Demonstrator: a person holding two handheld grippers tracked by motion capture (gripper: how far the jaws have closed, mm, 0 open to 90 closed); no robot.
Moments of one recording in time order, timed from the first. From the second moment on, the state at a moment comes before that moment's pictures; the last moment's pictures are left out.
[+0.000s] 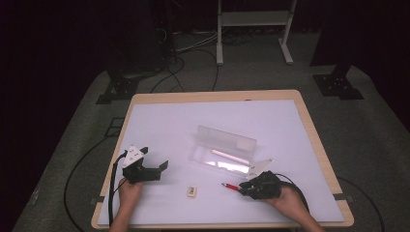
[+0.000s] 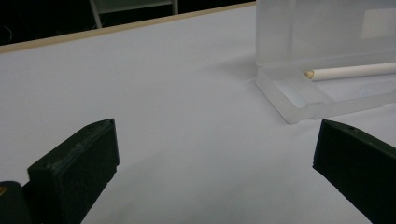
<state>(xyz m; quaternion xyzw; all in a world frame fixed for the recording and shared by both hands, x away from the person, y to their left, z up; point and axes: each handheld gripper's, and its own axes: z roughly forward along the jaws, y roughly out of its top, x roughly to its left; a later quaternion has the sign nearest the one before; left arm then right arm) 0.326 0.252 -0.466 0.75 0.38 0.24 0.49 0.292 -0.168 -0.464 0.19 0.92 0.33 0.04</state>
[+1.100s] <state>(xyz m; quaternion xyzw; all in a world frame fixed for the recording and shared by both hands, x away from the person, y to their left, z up) 0.326 0.252 -0.466 0.75 0.38 0.24 0.49 0.291 -0.171 -0.449 0.20 0.92 0.35 0.04</state>
